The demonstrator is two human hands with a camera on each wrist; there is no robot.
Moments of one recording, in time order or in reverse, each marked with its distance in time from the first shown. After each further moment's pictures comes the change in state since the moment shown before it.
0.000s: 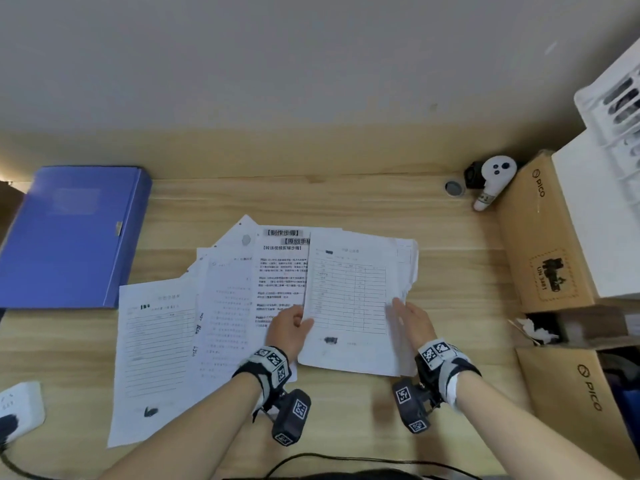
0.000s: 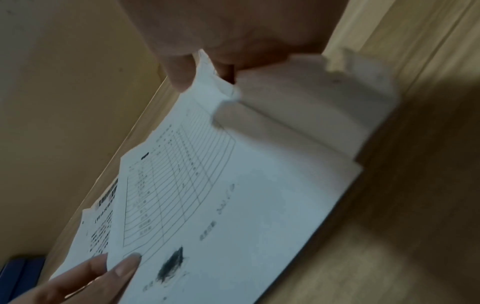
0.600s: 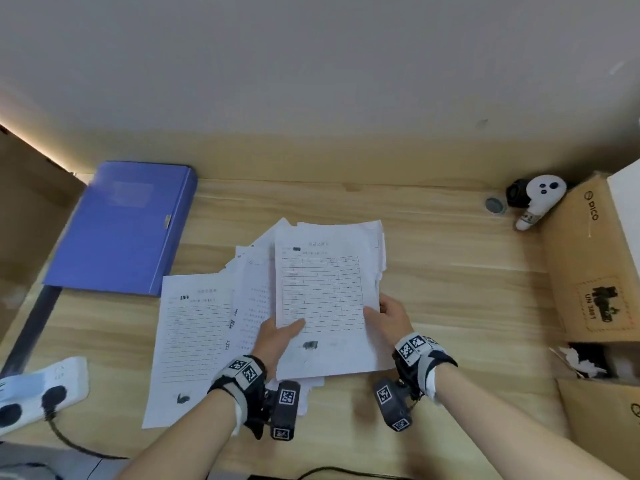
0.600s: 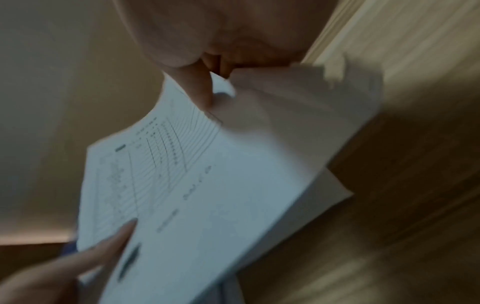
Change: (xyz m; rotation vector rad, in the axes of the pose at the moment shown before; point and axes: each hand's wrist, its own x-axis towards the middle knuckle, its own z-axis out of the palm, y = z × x) left_hand -0.018 -0.034 -0.072 -0.651 -0.025 -0.406; right_hand -0.030 -0.060 0.091 0.000 -0.209 -0.325
